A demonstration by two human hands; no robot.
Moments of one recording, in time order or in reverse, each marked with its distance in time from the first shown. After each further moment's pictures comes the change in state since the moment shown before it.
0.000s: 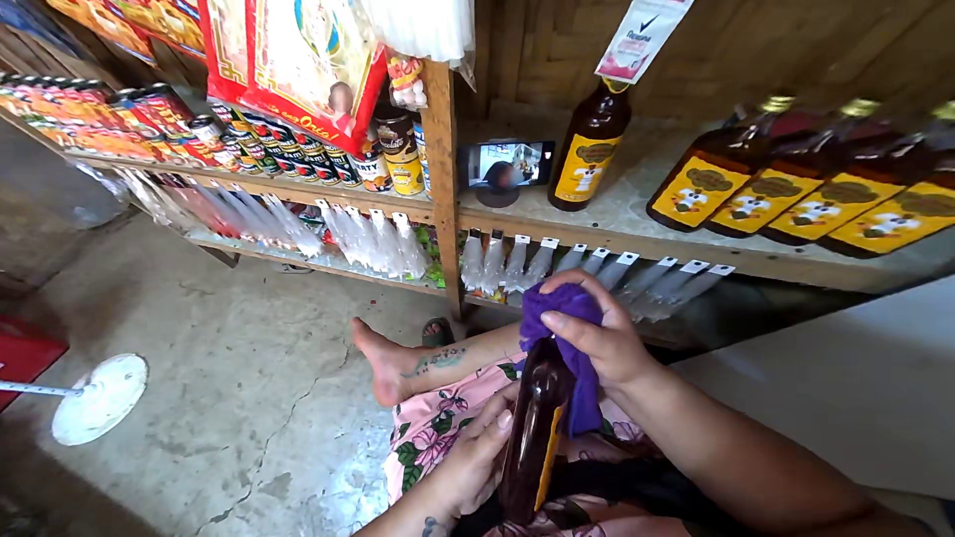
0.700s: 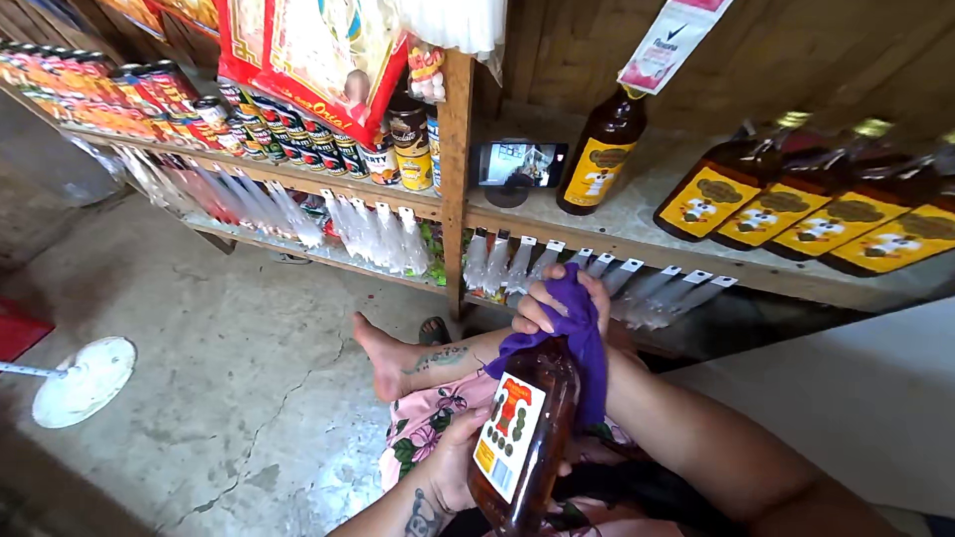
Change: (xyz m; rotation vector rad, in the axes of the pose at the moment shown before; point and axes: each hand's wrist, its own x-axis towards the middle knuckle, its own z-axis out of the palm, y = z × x) left_hand -0.004 -0.006 -0.027 -0.549 -0.258 -0.149; right_hand 0.039 0.070 -0.016 0.875 -0.452 0.011
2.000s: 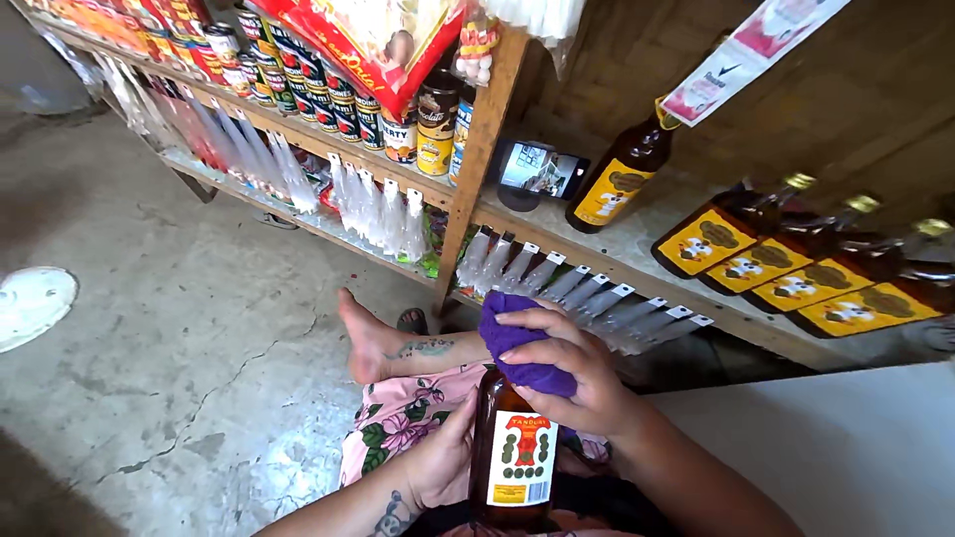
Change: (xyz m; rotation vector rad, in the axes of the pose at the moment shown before) left_hand 0.004 -0.006 0.013 0.169 0.024 0.063; right_hand -0.020 -0.015 0.069 -1.514 -0.230 -0.092
